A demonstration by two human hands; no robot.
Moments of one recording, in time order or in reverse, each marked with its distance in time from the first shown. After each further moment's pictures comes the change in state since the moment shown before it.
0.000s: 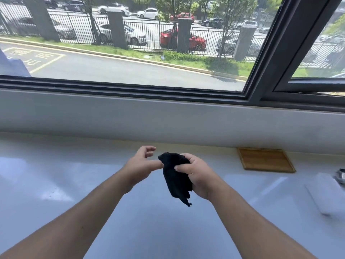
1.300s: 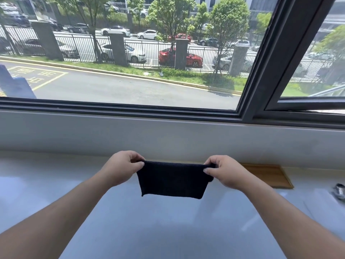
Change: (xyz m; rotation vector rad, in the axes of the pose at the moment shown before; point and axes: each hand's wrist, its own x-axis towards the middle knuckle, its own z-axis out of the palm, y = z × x) left_hand 0.021 0.034 -0.060 0.485 0.183 0.188; right_hand -0.012 -0.073 -0.088 -0.944 0.210 -0.177
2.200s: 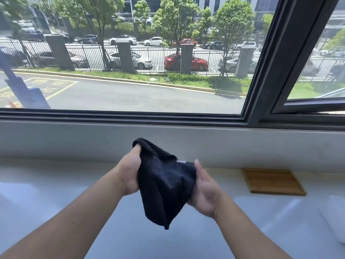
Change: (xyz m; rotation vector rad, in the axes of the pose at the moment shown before) left_hand -0.005 0.060 0.008 -0.975 -0.192 -0.427; right_hand 0.003 -0.027 0.078 1.388 -0.386 0.158
